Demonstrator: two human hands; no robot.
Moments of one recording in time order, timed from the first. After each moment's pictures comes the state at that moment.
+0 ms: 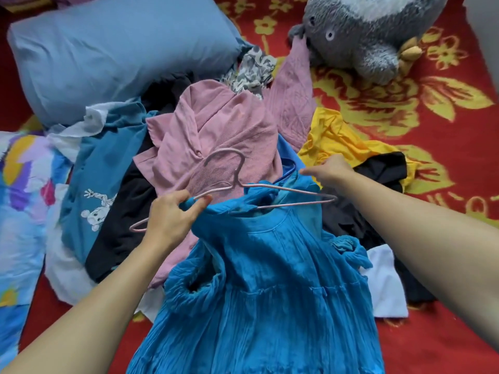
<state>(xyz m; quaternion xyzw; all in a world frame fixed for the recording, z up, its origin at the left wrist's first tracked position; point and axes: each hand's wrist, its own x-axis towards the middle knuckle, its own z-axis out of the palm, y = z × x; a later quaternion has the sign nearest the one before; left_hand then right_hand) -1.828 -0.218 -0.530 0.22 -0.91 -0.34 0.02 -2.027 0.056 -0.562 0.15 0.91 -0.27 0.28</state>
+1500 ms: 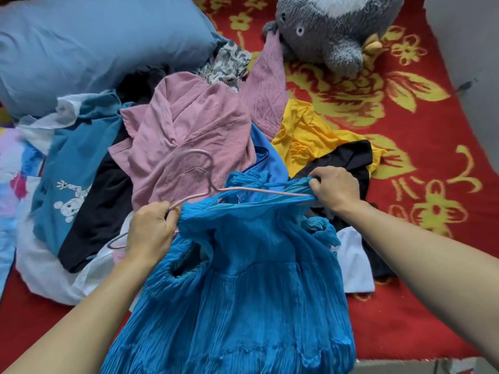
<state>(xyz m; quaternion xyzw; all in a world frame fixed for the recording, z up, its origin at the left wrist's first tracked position) -1.781 -0.181 -0.547 0.19 -0.95 -0.25 0.04 -1.954 0.138 -0.544 -0.05 0.98 -0.09 0.14</state>
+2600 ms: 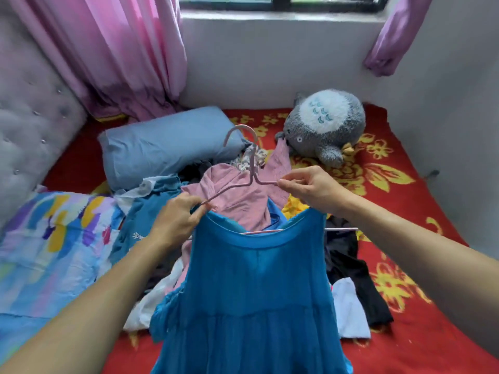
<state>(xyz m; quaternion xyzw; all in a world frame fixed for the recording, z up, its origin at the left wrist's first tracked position) -1.780 -0.207 -0.313 0.09 -0.95 -0.29 0.07 -1.904 0.066 -0.257 -0.26 0.82 -0.47 0.19</state>
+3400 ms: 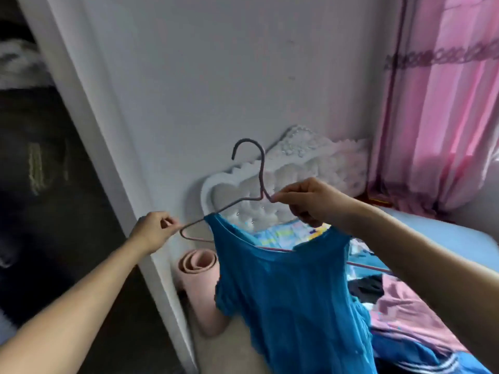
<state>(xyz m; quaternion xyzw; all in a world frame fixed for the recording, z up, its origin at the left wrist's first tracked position) -1.083 -0.080 -0.049 0.64 -0.69 -0.14 0.30 -1.427 0.015 0.028 -0.65 0.50 -0.38 0.43</state>
